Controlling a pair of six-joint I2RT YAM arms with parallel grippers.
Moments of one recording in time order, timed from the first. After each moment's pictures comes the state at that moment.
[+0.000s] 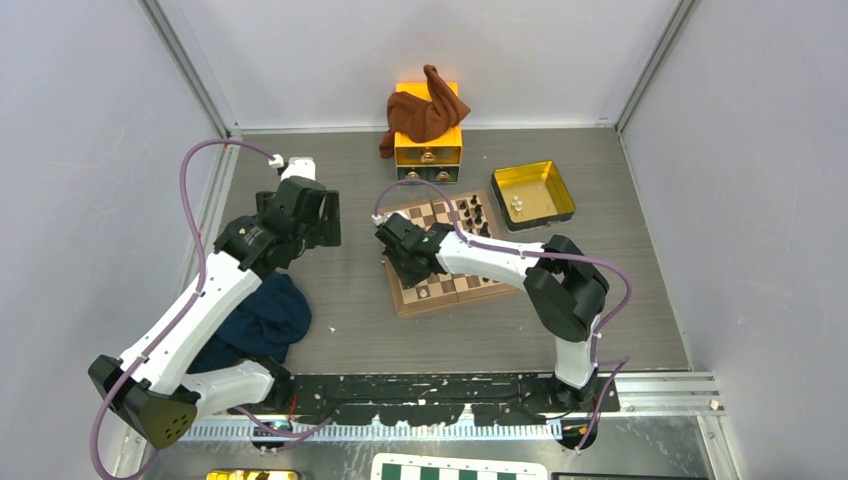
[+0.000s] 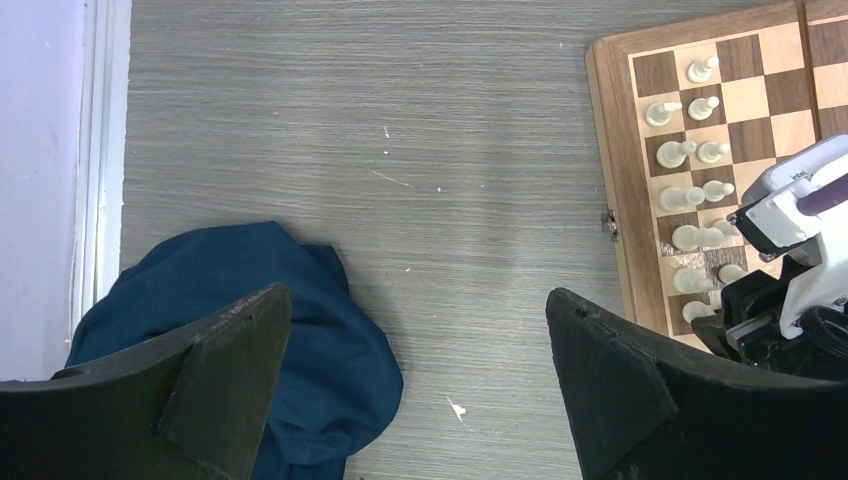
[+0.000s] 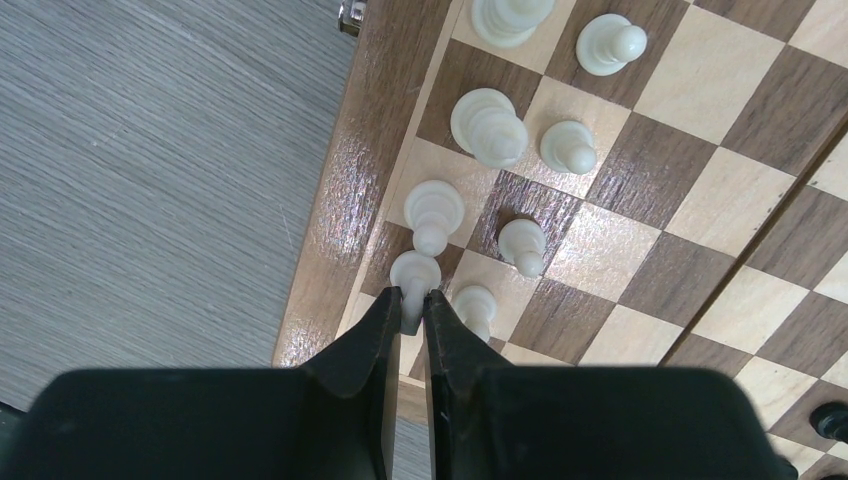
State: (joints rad) left arm -0.55 1.12 1.22 -0.90 -0.53 -0.38; right arm 0.95 1.87 1.34 -0.56 0.15 0.35
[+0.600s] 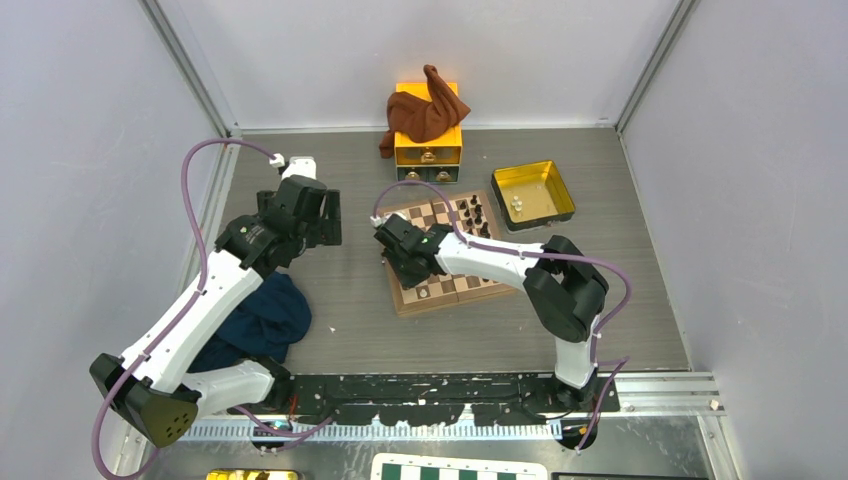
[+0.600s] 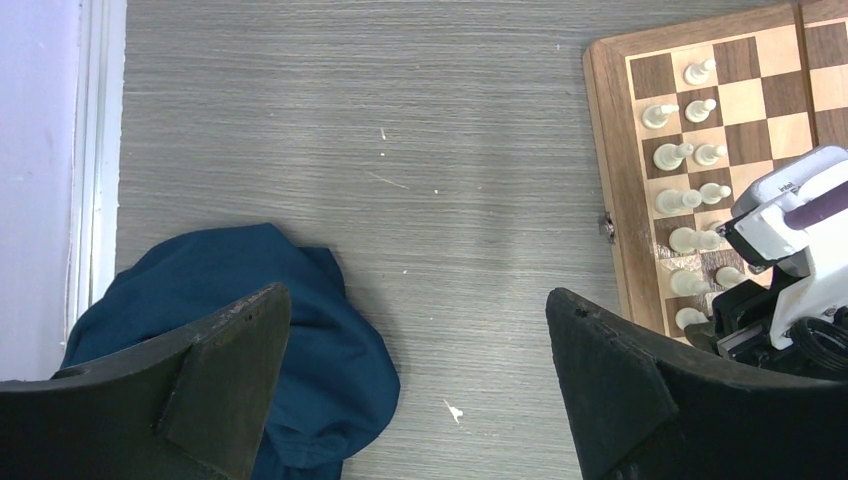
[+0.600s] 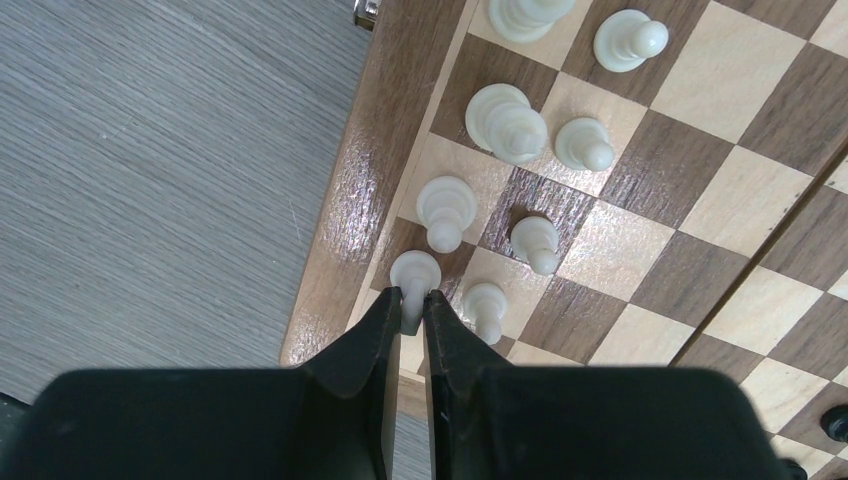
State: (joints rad) left arm -0.55 1.13 1.22 -0.89 -0.52 -0.38; right arm 0.96 1.87 1.34 -0.56 0.14 0.35
